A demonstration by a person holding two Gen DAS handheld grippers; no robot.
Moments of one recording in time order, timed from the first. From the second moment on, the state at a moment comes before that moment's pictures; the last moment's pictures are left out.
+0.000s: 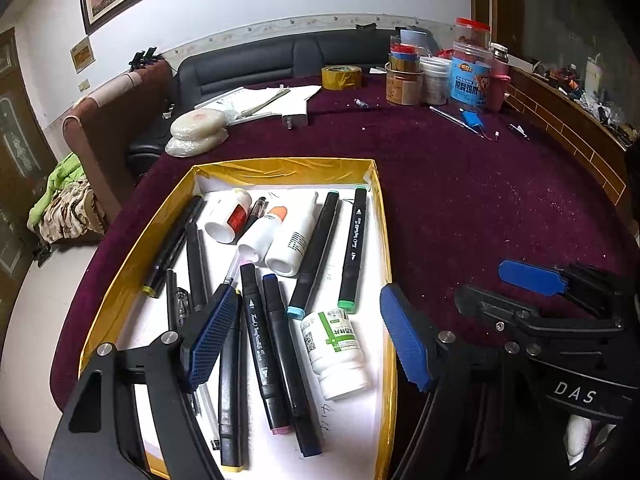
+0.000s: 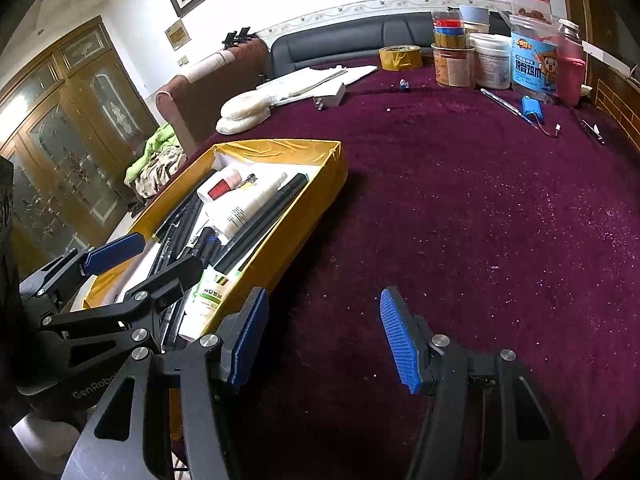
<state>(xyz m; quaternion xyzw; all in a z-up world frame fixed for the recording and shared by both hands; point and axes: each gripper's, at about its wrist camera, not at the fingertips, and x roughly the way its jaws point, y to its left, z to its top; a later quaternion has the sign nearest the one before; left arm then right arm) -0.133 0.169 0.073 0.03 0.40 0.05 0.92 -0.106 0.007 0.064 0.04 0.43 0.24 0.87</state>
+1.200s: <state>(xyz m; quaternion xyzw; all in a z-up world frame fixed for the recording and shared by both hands) -0.176 0.201 0.134 -0.15 0.23 0.09 0.96 -0.166 0.022 0.105 -0.11 0.22 0.14 0.96</state>
